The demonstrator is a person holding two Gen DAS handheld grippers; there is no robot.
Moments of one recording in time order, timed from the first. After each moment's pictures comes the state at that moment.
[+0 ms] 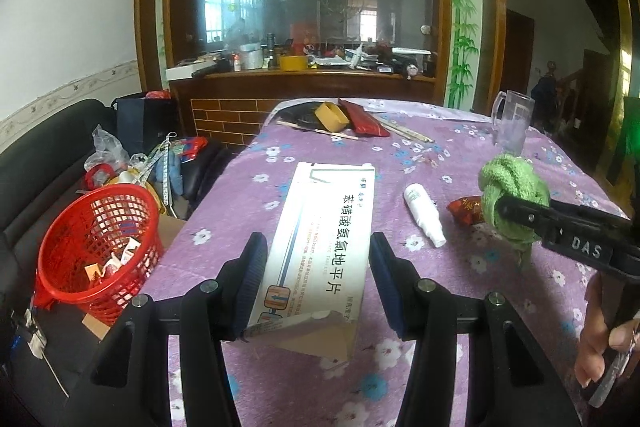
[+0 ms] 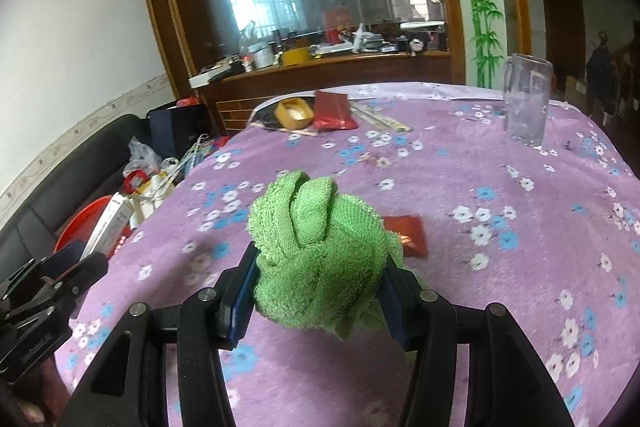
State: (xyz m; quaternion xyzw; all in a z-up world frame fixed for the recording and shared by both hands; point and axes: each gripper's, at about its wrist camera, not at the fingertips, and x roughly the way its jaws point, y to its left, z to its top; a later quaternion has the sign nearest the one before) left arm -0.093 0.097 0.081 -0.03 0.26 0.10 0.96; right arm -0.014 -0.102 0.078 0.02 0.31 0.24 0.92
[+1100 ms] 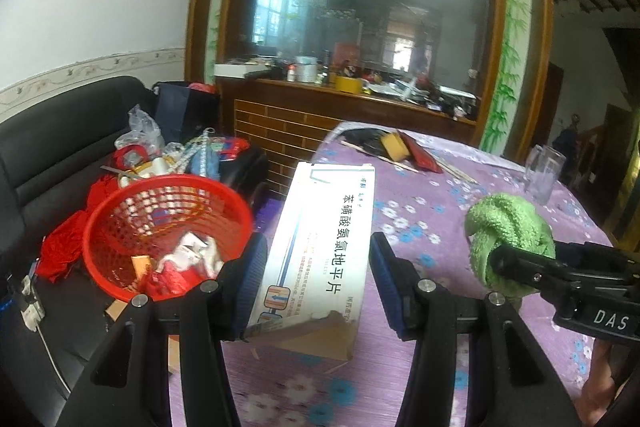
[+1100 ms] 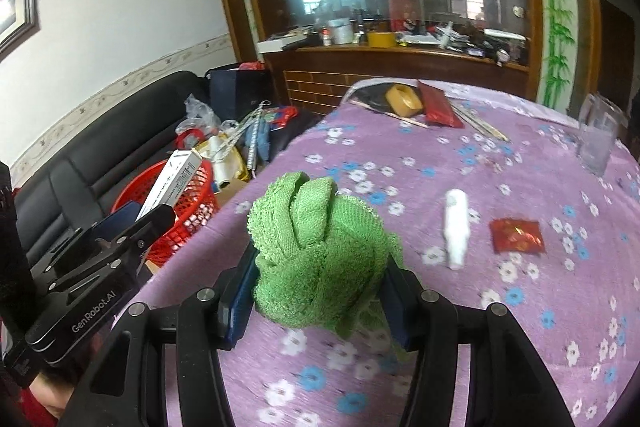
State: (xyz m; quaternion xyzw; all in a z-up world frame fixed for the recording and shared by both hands) left arm -0.136 0.203 0.094 -0.10 0.22 0.15 0.96; right arm -0.071 0.037 0.111 -0.04 0.33 0.32 0.89
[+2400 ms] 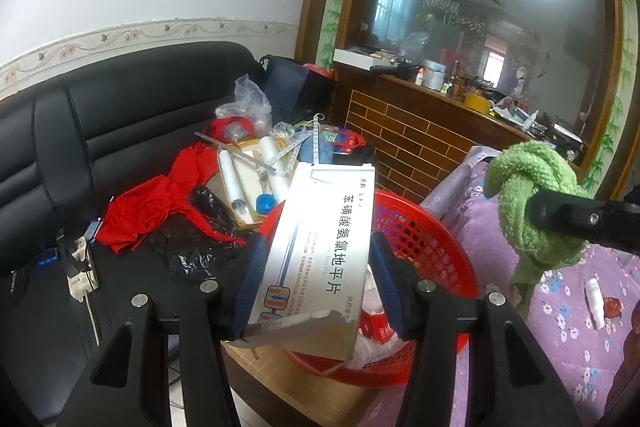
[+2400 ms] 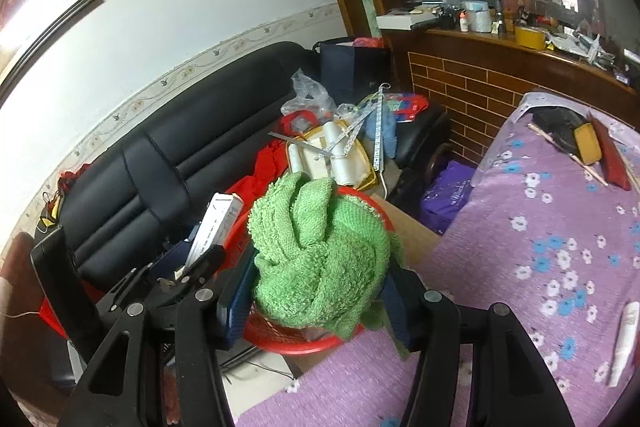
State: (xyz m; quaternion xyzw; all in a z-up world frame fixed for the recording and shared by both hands) left arm -0.155 0.385 0.075 -0.16 0.24 0.29 0.91; right arm -0.037 0.257 0.127 -0.04 0.37 0.48 0.80
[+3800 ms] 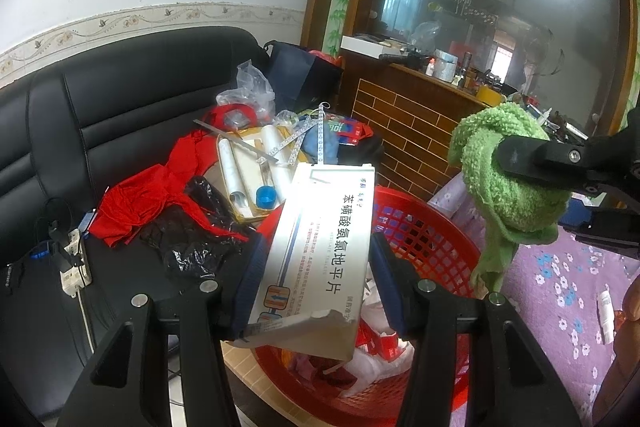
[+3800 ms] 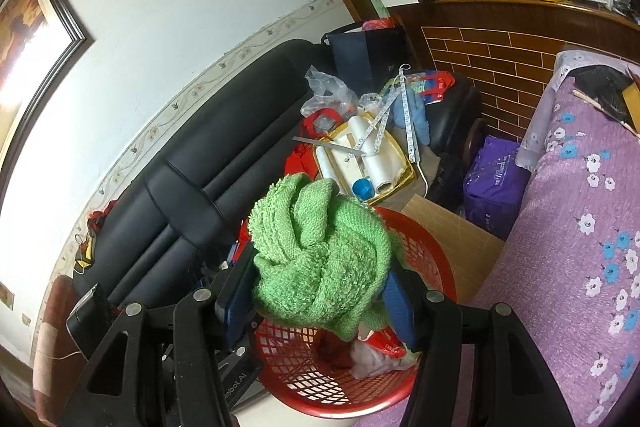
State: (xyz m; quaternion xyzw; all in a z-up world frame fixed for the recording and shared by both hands) left arm -0.129 0.409 0.062 -0.18 0.25 0.30 0.90; right arm 0.007 0.304 0.110 0.05 0.42 0.50 0.76
